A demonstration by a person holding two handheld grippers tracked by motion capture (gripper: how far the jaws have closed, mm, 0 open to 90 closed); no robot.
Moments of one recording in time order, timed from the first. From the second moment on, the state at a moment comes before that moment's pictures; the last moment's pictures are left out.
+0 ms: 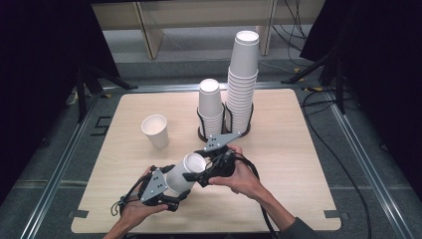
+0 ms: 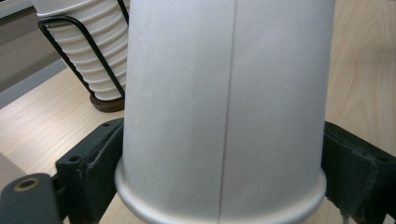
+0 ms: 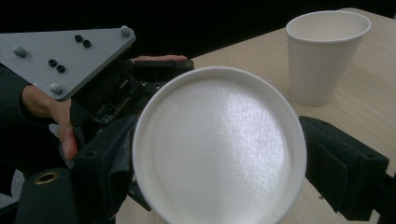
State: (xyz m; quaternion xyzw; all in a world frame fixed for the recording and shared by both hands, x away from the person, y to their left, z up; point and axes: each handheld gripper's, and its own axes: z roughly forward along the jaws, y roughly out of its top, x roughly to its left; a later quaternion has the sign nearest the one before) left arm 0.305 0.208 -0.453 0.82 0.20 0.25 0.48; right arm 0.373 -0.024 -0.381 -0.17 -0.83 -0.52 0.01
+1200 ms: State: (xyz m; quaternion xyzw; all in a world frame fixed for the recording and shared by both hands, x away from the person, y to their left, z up) left arm 0.305 0.213 -0.453 0.74 0.21 0.26 0.59; right arm 0.377 -0.034 -0.373 -0.19 -0.78 -0.59 0.09
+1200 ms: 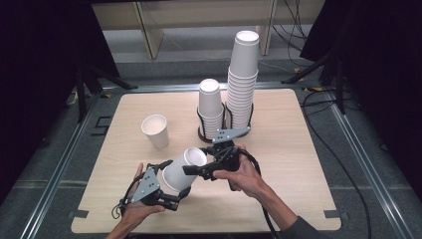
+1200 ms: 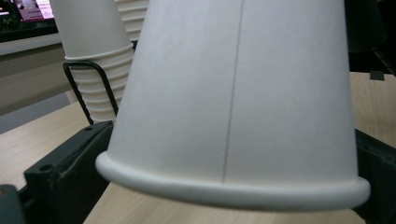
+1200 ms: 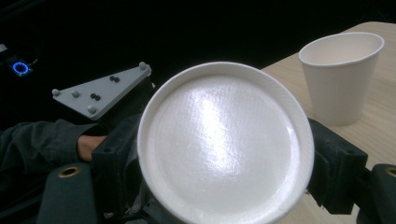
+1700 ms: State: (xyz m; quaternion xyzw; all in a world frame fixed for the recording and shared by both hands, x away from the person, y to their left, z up) left arm 0.305 0.217 -0.448 0.76 0.19 0.24 0.57; right arm 0.383 -0.039 -0.377 -0.19 -0.79 -0.57 0.11
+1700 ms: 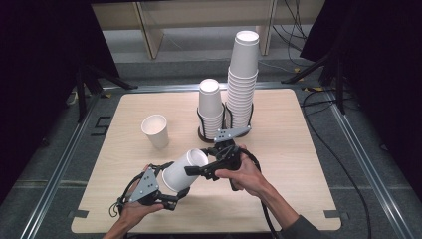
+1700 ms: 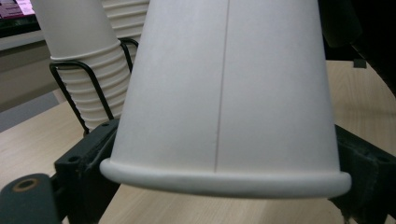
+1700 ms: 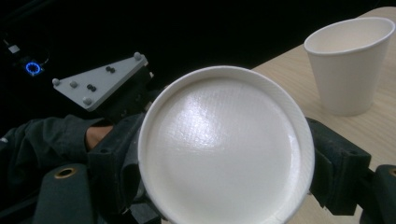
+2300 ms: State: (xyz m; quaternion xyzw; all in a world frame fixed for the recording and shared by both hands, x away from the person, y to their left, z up) left arm 0.308 0.214 -0.452 0.83 0.19 0.21 0.49; right arm 0.374 -0.039 -0.370 -0.15 -0.86 -0.48 0.01
